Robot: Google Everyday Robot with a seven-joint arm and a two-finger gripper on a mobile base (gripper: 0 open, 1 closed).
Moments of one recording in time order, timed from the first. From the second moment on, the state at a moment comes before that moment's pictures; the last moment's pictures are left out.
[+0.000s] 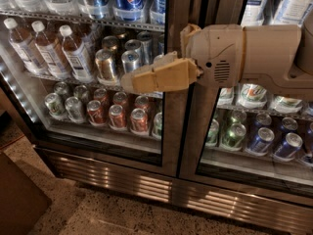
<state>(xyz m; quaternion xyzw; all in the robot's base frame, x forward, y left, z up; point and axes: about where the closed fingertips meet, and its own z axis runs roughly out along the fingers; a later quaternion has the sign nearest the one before) 0.437 0.024 1.030 -0.47 0.59 0.42 0.51</state>
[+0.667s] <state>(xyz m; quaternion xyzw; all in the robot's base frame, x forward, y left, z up) 0.437 0.024 1.030 -0.47 0.59 0.42 0.51</state>
